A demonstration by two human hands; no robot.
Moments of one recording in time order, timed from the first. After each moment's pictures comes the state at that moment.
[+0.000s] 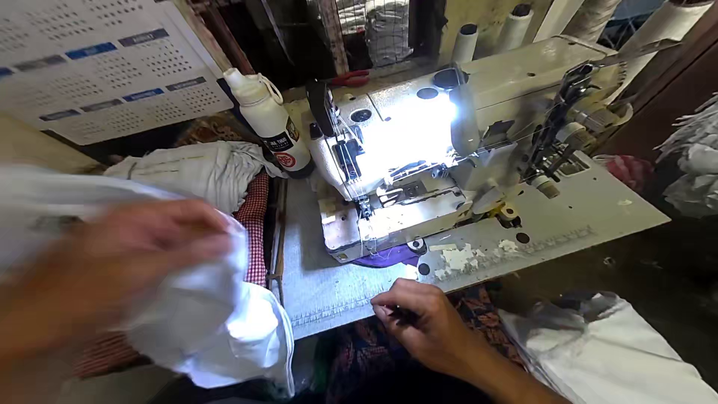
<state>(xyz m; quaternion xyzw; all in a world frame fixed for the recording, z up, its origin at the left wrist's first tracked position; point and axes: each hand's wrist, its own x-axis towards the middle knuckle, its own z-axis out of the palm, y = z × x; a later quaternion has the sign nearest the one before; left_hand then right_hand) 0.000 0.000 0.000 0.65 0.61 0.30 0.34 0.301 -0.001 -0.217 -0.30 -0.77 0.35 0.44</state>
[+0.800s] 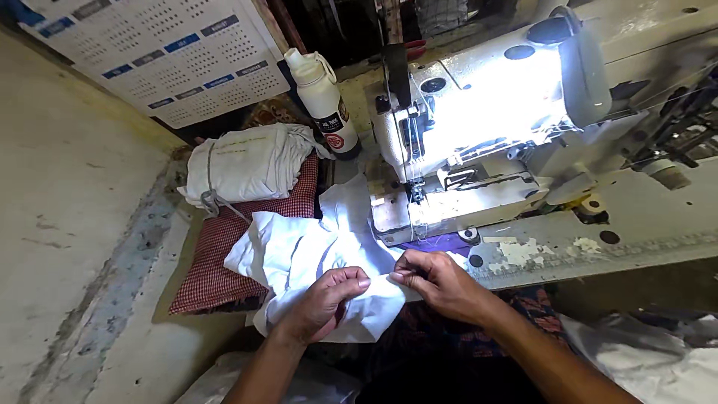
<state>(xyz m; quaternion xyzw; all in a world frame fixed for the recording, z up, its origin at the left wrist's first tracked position) 0.012 -0.028 -0.177 0.45 0.48 0.34 0.67 0.259 0.046 -0.226 -0.25 -0.78 0.47 0.31</state>
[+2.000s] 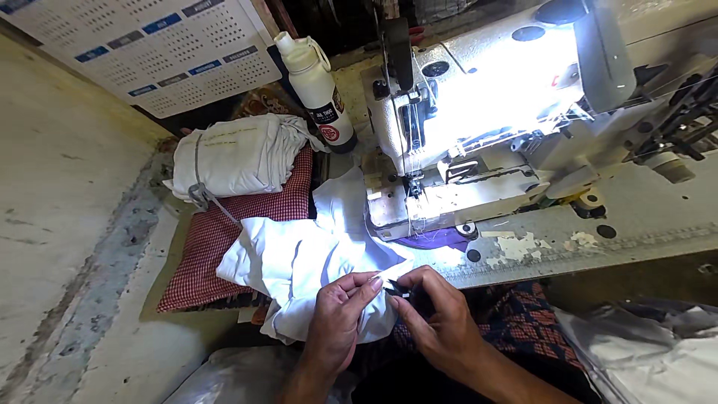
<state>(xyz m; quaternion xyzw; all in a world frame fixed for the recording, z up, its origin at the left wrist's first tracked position) 0.072 -0.058 -0.181 0.35 0.56 0.54 0.52 0.242 -0.023 -0.239 -0.33 -0.71 0.36 0.51</state>
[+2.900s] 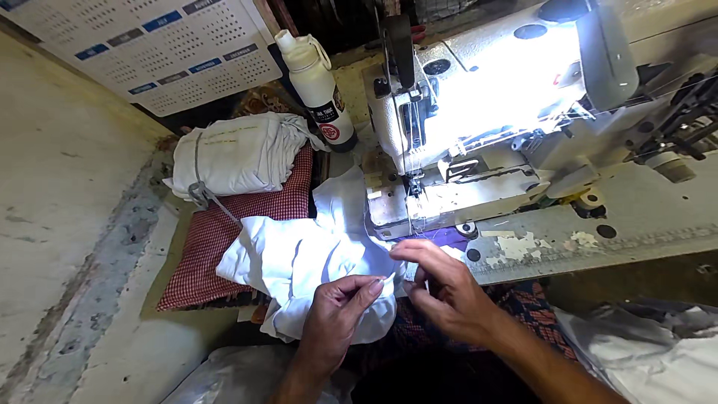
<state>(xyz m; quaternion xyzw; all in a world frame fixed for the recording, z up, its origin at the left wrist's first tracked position) 0.061 -0.059 -0.182 0.46 0.53 0.52 0.49 0.265 0.020 -0.217 -0.24 -0.77 0.41 0.42</state>
